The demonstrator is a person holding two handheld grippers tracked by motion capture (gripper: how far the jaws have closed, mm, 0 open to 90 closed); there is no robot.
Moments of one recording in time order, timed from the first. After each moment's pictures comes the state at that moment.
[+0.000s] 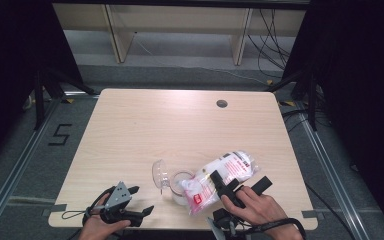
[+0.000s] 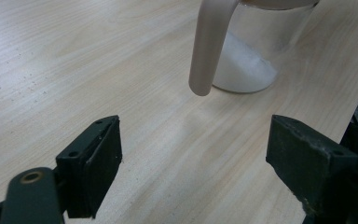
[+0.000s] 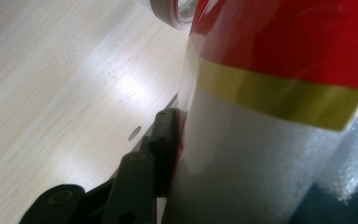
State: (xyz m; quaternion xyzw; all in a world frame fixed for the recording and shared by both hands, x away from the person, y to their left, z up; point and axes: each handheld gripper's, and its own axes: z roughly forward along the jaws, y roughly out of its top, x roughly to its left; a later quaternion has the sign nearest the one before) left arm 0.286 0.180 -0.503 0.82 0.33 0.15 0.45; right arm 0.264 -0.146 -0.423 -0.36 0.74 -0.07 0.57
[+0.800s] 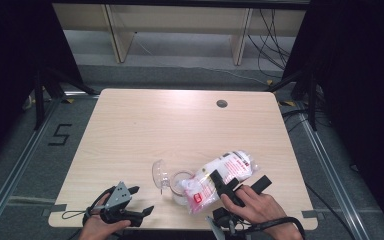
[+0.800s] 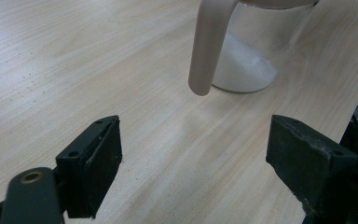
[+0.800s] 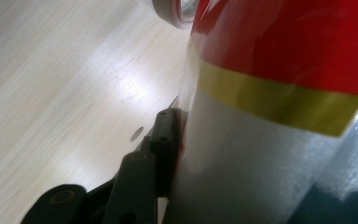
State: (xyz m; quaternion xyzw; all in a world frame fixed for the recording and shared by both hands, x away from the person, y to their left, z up) left arm 0.286 0.180 -0.503 0.82 0.32 0.15 0.45; right arm 0.266 -0.146 -0.424 -0.36 0.74 -0.07 0.57
